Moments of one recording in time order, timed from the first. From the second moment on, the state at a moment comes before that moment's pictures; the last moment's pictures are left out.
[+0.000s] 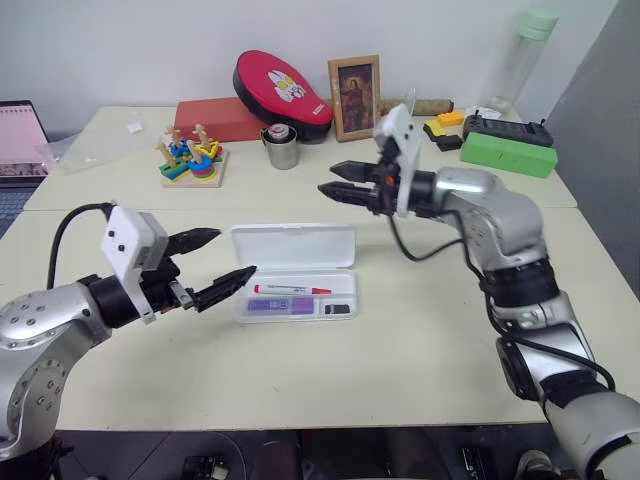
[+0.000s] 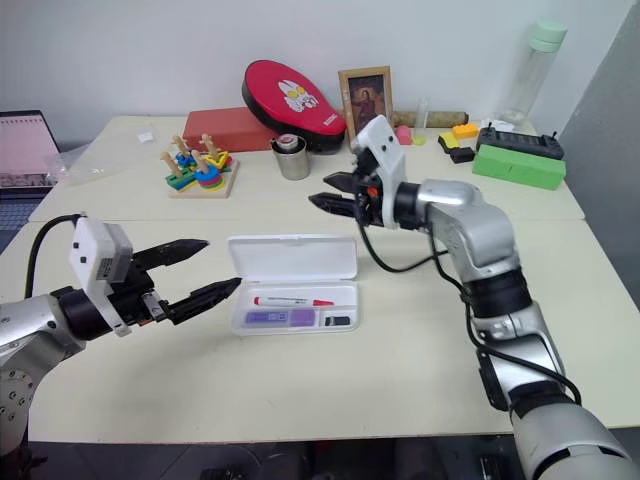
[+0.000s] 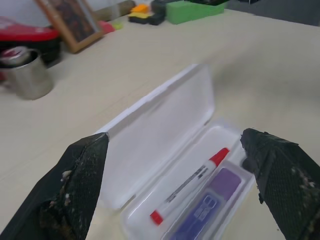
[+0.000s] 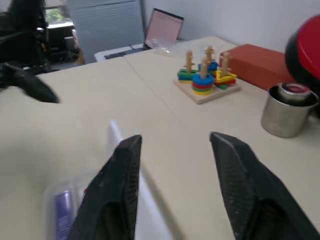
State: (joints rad) left arm 0.04 0.79 0.54 -0.59 -0.69 0.72 -0.78; right arm -1.07 -0.27 0.18 0.31 0.30 0.64 0.77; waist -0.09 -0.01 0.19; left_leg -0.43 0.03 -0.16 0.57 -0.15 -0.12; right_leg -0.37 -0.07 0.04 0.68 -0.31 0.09
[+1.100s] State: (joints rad) left arm 0.13 0.86 0.63 -0.69 -0.93 0.78 -0.71; right arm -0.83 -0.33 0.61 0.09 -0.02 0.47 1.10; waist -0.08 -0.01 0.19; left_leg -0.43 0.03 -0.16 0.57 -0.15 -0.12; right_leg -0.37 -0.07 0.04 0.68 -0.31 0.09
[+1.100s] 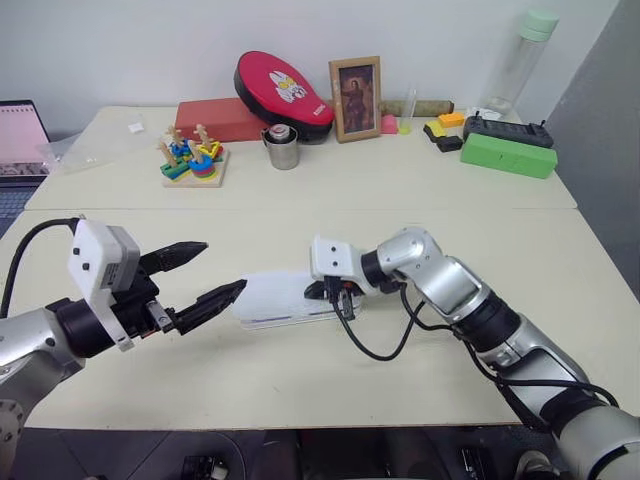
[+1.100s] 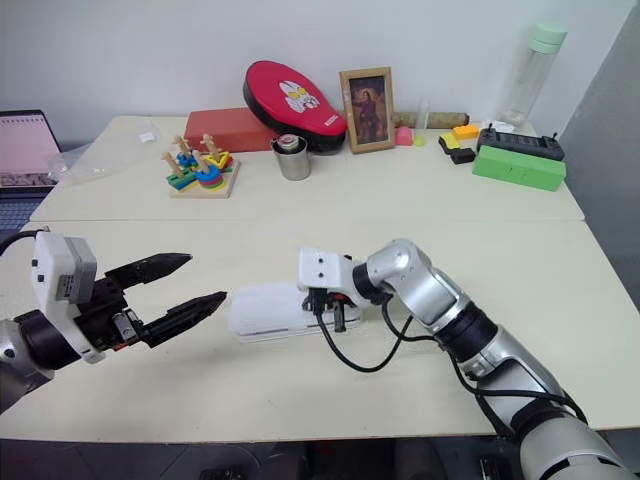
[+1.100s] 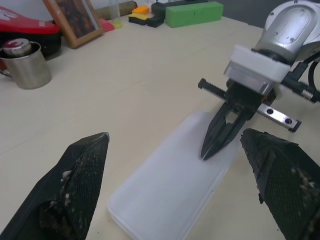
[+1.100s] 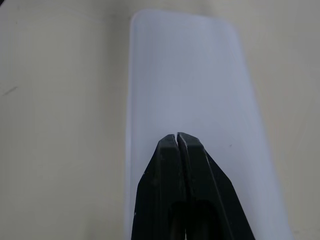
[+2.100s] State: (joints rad) left arm -0.10 0.86 0.45 -0.15 -0.52 0.55 -0.64; right arm -0.69 -0.56 0.05 0.12 0.28 0.62 1.01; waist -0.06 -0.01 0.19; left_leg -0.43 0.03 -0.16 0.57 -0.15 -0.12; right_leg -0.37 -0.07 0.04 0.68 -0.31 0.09
